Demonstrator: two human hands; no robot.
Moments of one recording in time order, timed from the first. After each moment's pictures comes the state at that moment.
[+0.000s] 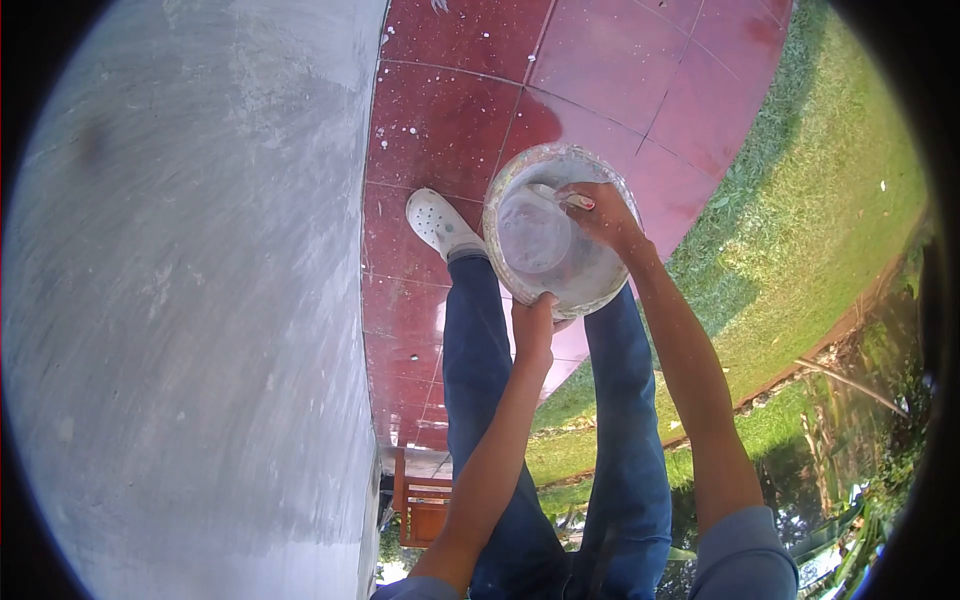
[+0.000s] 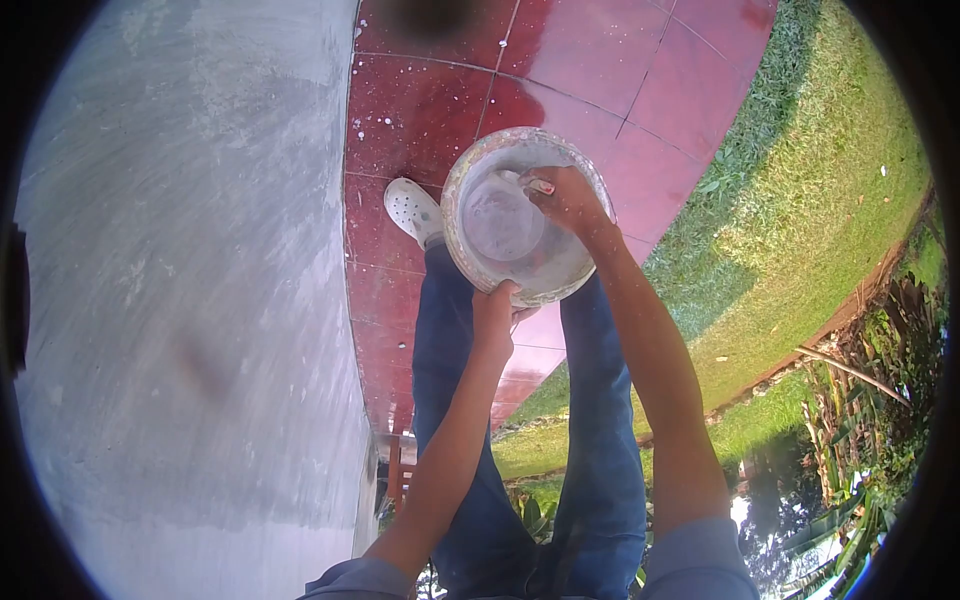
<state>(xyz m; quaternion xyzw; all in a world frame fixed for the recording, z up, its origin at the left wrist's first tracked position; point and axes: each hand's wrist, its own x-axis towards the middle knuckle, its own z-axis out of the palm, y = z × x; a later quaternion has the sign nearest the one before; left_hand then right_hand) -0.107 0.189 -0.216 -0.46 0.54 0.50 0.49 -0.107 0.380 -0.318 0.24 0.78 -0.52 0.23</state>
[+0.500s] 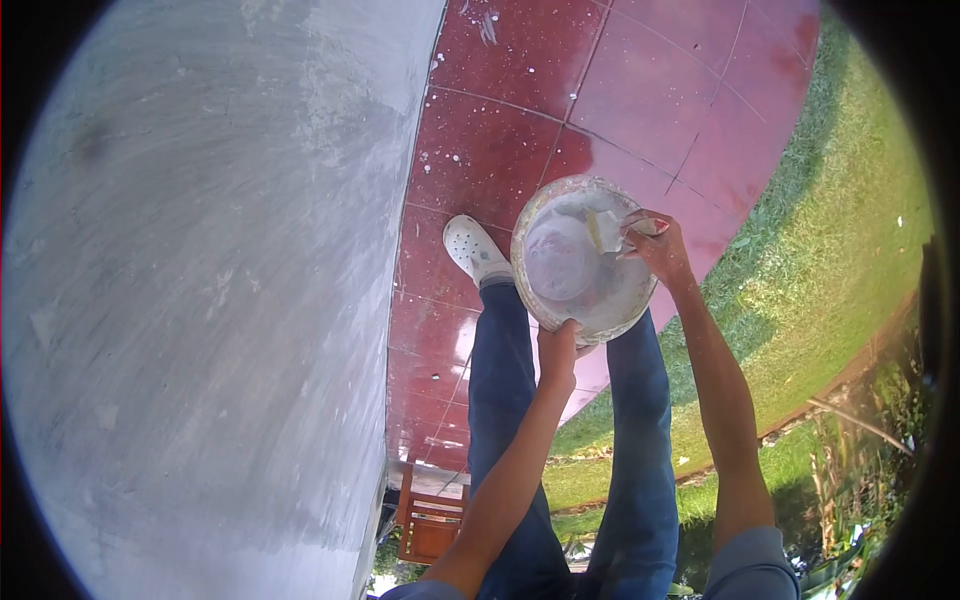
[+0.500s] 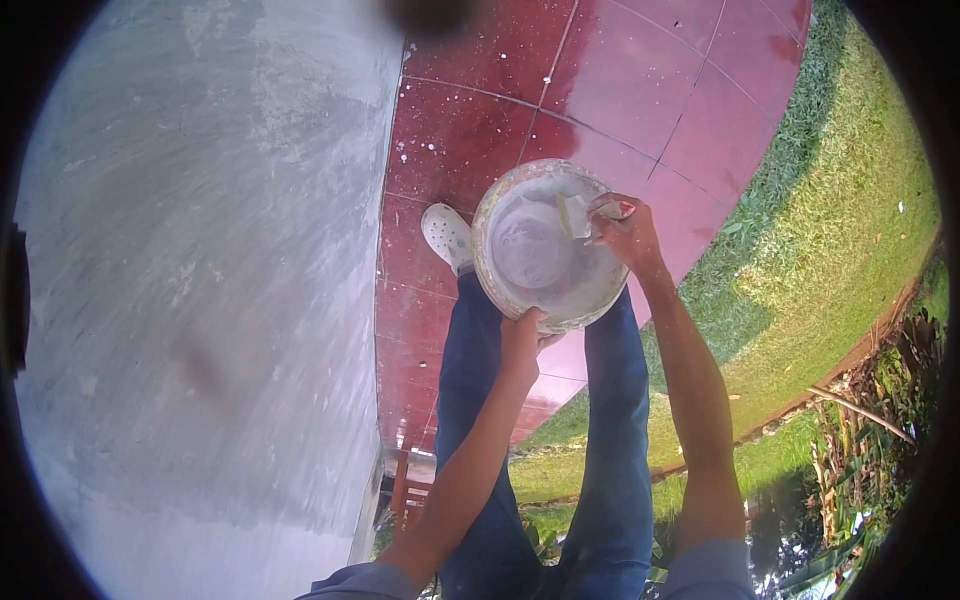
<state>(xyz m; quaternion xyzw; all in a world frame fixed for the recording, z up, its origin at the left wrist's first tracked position) -0.119 0.189 -0.220 -0.49 0.52 0.51 0.48 -0.110 0.406 -0.299 0.49 0.53 -0.67 0.16</state>
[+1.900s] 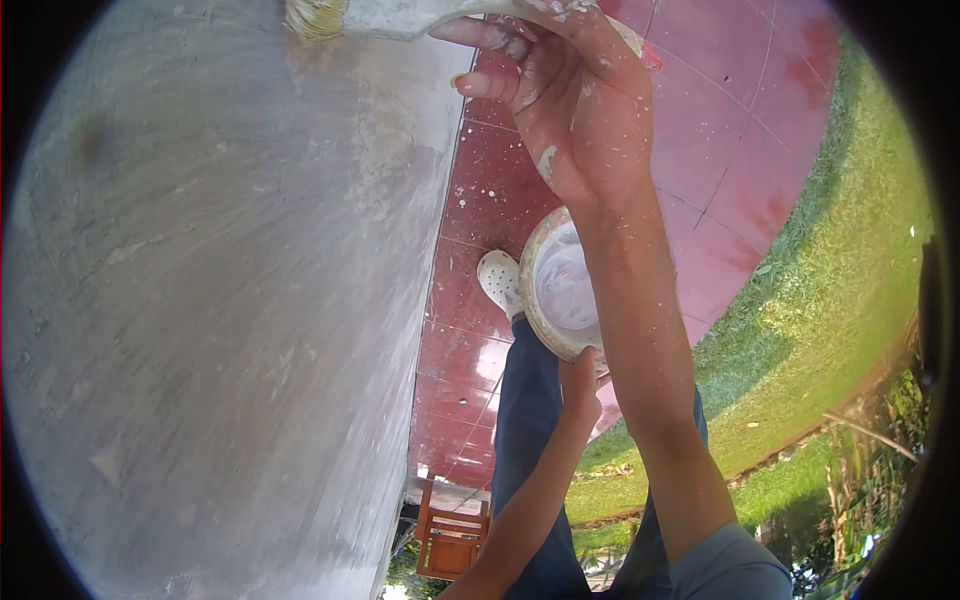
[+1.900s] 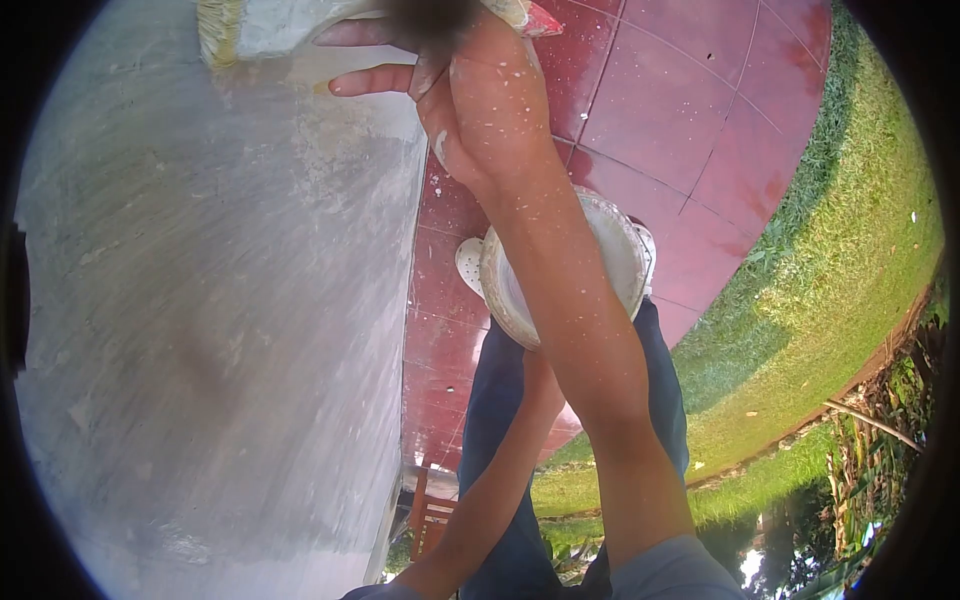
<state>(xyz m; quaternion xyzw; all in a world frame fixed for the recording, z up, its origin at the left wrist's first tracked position) -0.148 0.173 -0.239 -0.48 0.54 0.49 0.49 -0.448 0.391 -0.179 0.18 0.22 -0.93 -0.23</state>
